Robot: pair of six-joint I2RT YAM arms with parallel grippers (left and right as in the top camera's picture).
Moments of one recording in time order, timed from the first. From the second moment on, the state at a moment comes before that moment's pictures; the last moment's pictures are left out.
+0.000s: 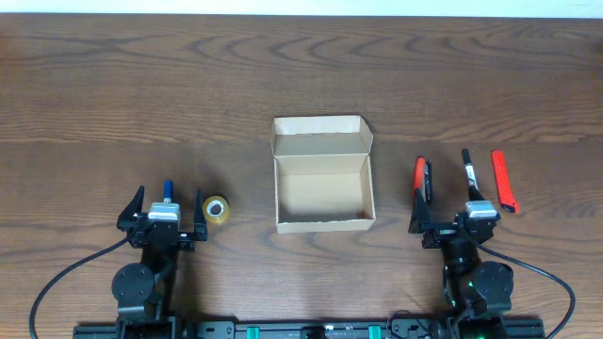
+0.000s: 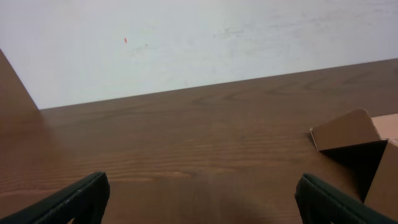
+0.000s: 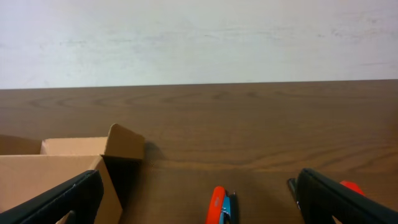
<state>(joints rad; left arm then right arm) 0.04 0.01 0.02 -0.10 0.09 0.15 0.09 0.01 0.01 -0.07 0.02 0.08</state>
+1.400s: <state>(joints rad) 0.04 0.01 0.02 -0.10 0.09 0.15 0.09 0.01 0.01 -0.07 0.02 0.08</state>
